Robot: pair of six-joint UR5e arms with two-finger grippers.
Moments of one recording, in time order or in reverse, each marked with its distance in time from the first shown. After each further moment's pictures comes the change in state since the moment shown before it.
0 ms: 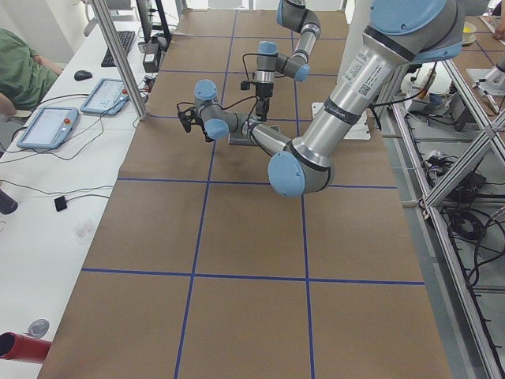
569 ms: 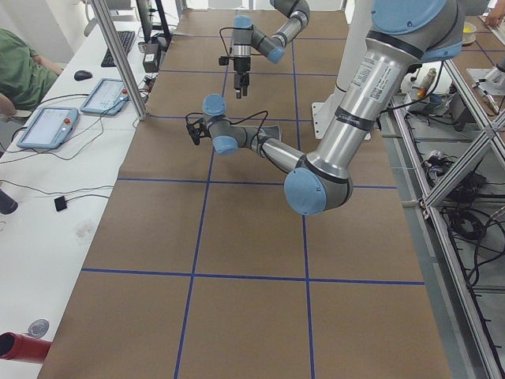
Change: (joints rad) left arm 0.003 0.177 -0.174 -0.071 -0.066 -0.101; right arm 0.260 -0.195 0.104 -0.059 0.269 -0.213
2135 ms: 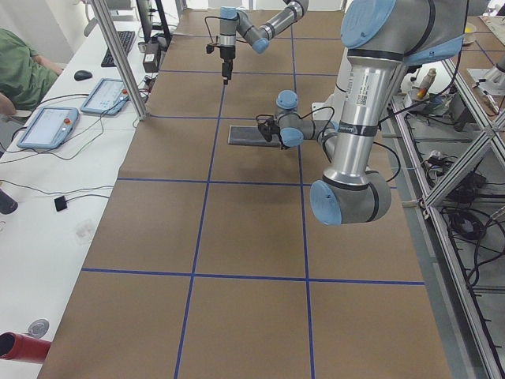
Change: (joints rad) left arm 0.489 0.175 -0.346 0.222 0.369 -0.200; right arm 0.096 -0.067 -0.039 -0.053 0.015 -0.226
